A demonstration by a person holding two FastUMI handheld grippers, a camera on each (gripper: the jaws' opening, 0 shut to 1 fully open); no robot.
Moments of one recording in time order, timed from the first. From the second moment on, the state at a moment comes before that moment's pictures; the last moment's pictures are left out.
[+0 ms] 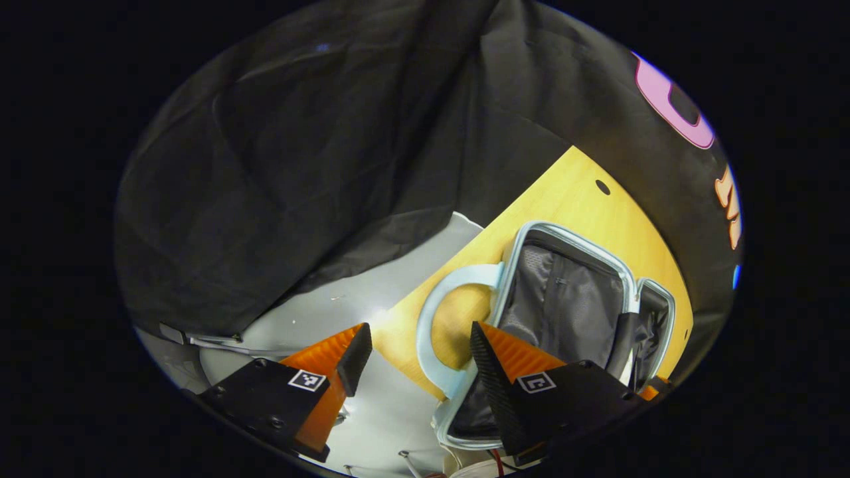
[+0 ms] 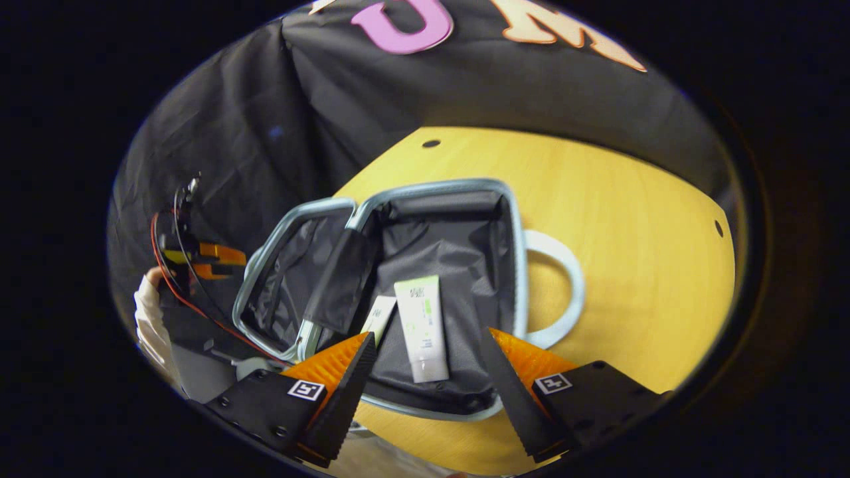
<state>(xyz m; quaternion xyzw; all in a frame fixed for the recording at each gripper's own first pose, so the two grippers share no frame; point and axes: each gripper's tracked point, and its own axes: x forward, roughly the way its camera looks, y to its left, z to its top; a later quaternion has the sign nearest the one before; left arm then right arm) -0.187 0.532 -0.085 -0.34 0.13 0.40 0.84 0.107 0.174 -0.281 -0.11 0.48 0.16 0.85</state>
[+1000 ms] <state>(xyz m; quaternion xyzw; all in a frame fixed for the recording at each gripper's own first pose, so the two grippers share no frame) -0.153 0.530 -0.093 -0.45 0.10 0.33 0.83 0.129 0.038 -0.166 -0.09 0.38 0.02 0.92</state>
